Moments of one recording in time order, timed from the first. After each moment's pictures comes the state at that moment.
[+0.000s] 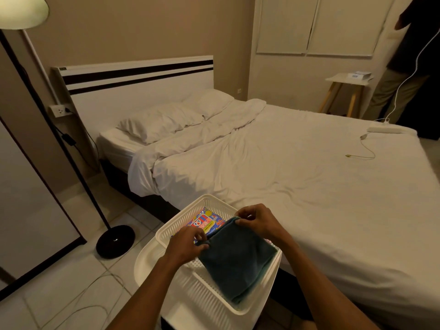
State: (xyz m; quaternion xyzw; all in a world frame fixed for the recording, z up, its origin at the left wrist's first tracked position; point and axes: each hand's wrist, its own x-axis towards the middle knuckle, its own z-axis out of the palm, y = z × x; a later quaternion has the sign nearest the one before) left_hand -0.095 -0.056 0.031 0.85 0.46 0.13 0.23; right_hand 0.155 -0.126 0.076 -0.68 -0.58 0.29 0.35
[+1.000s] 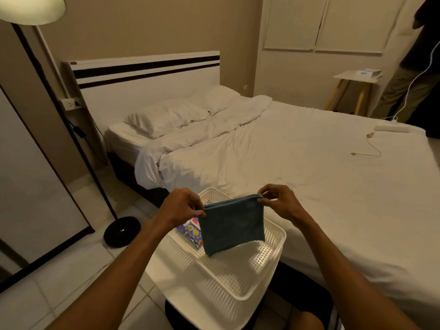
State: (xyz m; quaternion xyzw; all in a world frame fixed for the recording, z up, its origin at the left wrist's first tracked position) left_hand -0.112 -0.046 0.133 0.87 0.39 0.20 0.22; right_hand 0.192 -0.139 0.111 -0.68 -0.58 0.22 0.40
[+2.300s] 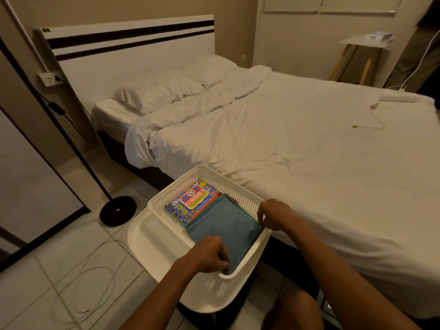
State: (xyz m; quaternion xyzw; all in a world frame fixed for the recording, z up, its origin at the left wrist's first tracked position) left_hand -0.048 -0.152 0.009 0.88 0.35 -0.06 0.32; right_hand 0.201 -0.164 0.030 -0.75 -0.65 0.13 -0.06
